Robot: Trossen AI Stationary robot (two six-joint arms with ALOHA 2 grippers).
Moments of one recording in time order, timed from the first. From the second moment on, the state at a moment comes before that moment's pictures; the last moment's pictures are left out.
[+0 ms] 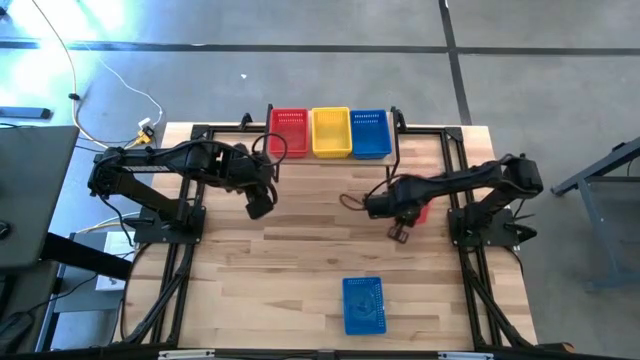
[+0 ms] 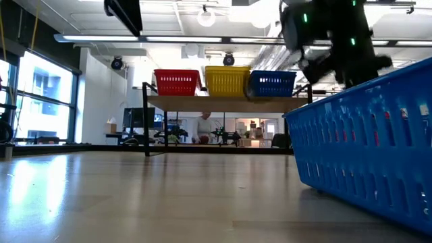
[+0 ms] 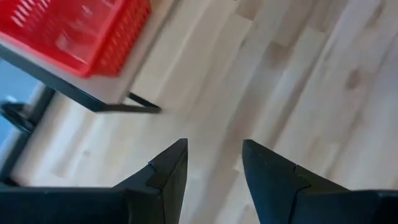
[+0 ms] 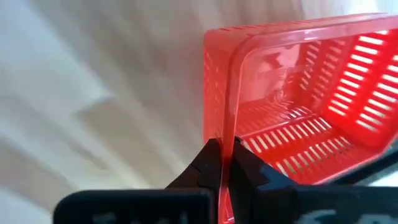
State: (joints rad) left arm 0.10 1.36 1.48 -1.32 -0.31 -0.41; right arm 0.02 1.58 1.06 -1.28 0.08 0.50
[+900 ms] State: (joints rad) left arm 0.07 1.36 1.48 -1.24 -0.28 -0.99; right arm 0.35 1.58 1.49 -0.94 0.15 0.15
